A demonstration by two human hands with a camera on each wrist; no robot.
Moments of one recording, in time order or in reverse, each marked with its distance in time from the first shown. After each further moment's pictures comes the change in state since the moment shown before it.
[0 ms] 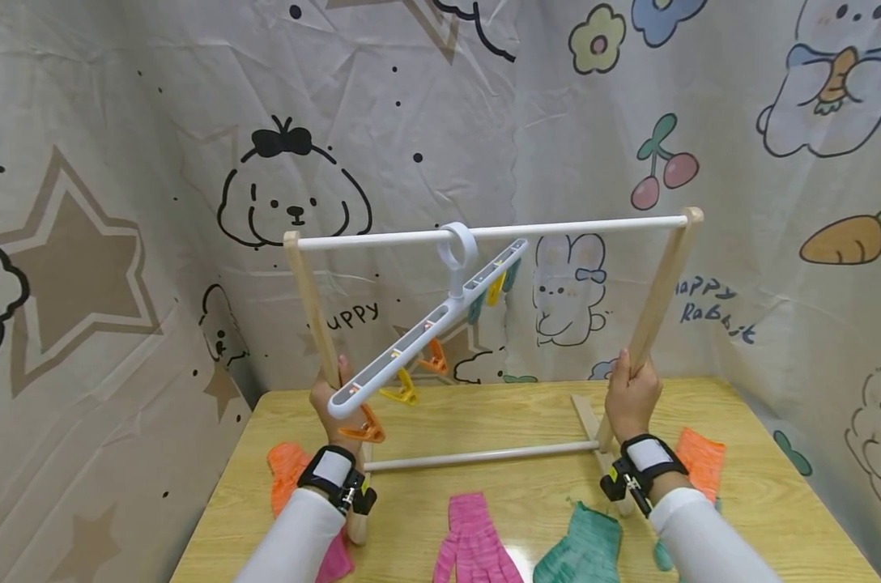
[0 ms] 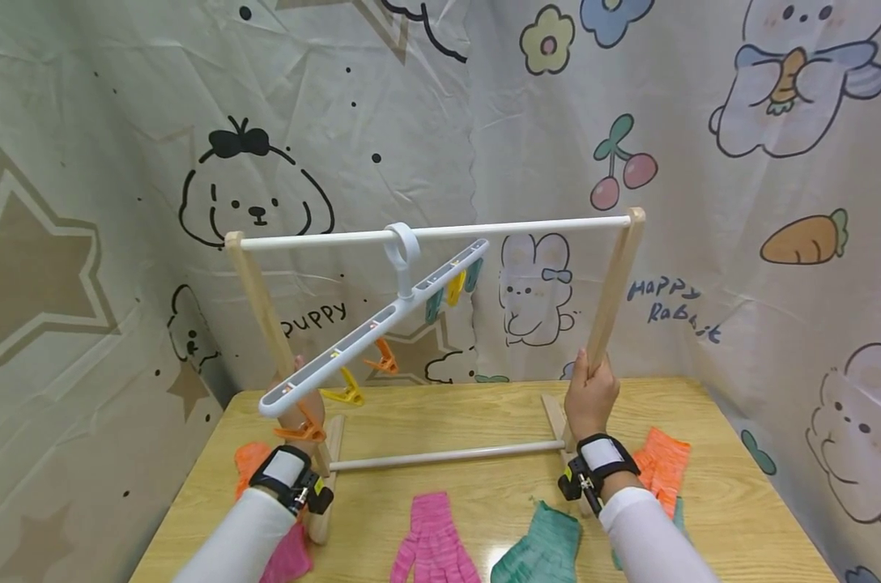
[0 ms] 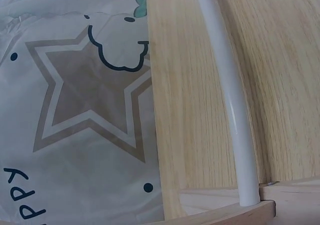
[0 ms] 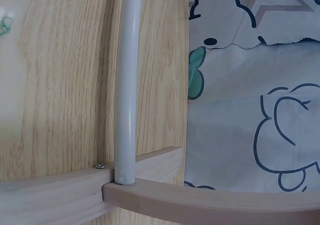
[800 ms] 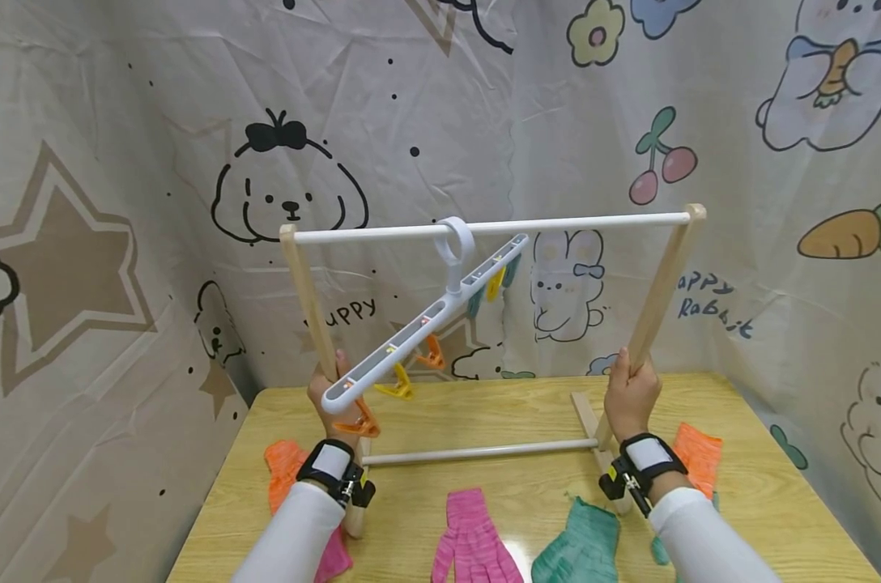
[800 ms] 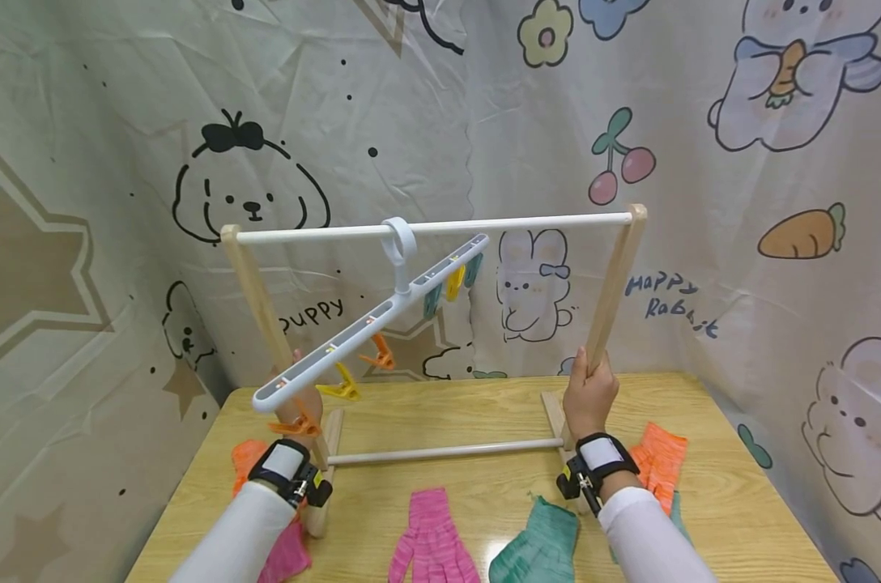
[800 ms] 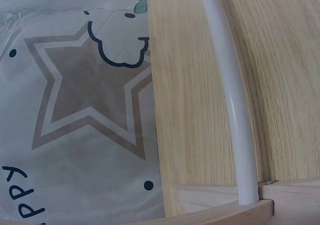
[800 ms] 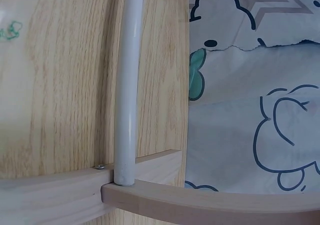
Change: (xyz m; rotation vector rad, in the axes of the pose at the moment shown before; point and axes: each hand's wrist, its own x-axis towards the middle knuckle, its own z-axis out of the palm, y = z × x) left_hand 0.005 -0.010 0.005 -0.079 -0.016 -0.073; right_hand -0.004 -0.001 -0.004 -0.024 -0.004 -0.008
